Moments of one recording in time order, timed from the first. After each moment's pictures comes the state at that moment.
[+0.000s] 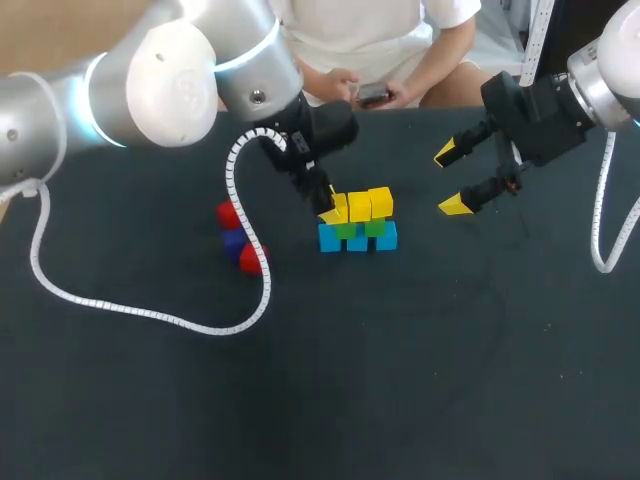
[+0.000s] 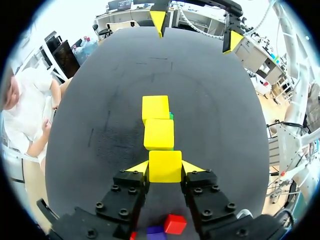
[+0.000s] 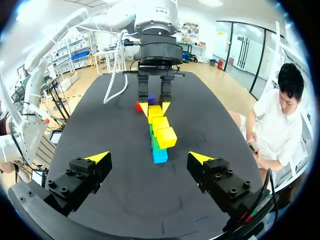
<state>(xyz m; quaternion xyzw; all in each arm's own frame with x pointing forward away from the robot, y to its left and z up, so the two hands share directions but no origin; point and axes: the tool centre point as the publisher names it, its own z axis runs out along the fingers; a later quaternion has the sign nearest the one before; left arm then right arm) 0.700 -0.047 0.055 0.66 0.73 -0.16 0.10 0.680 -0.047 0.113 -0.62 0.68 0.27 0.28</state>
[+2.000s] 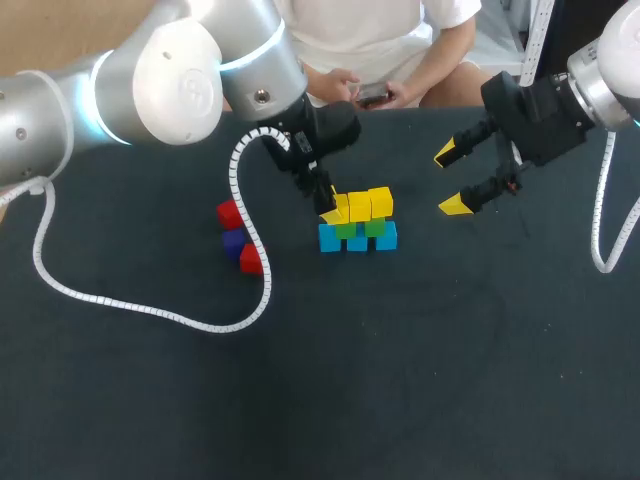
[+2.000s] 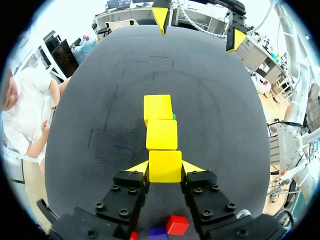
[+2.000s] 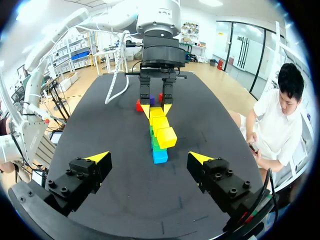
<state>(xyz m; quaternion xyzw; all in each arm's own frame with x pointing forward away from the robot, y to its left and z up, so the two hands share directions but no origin) 0.703 -0.049 0.051 0.66 0.73 -0.16 0.10 0.680 -0.047 0.113 -0.62 0.68 0.27 0.28</state>
